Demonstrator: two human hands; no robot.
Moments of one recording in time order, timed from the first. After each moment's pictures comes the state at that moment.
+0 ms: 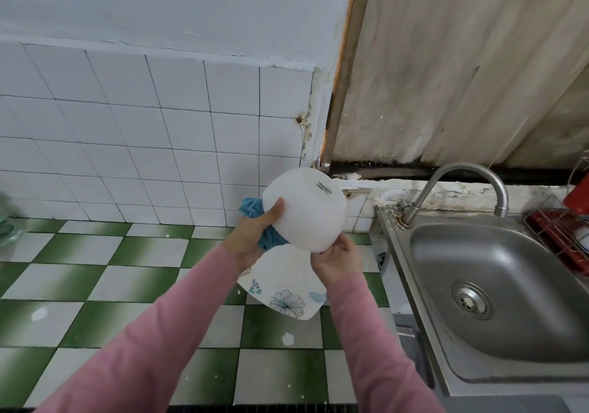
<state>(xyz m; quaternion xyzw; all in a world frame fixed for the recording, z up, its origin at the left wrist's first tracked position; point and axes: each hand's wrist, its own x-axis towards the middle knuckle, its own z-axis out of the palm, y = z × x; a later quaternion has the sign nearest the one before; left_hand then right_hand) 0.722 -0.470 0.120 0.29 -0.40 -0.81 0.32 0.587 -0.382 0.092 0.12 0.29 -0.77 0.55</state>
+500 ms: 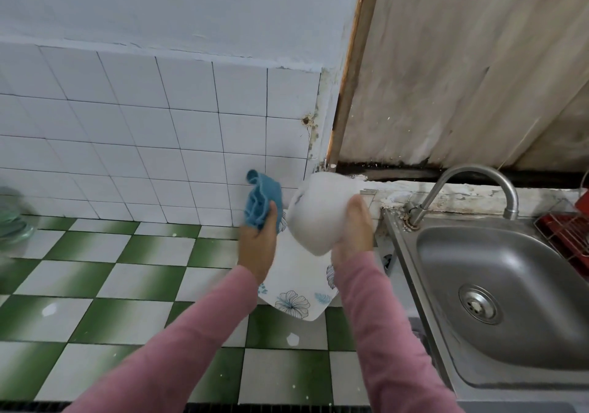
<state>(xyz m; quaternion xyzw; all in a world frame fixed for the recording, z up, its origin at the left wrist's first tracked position) 0.717 -0.435 0.118 0.38 -0.51 -0.56 0.52 0.593 -0.393 0.149 -0.08 0.52 -0.76 0.38</state>
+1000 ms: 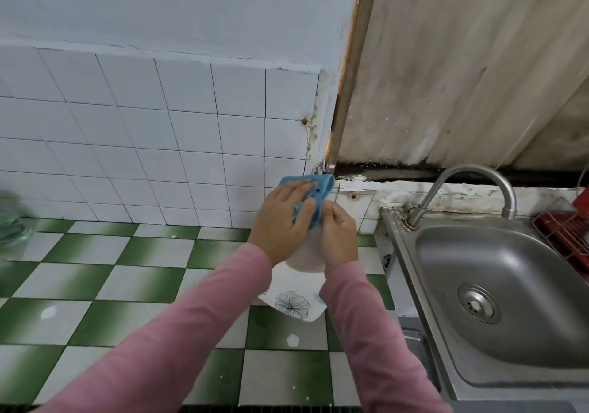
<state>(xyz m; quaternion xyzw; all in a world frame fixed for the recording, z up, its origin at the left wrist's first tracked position) 0.700 -0.453 0.136 0.32 -0.85 -0.22 0.37 0.615 -0.383 0.148 -0.27 0.65 -0.64 0.31</state>
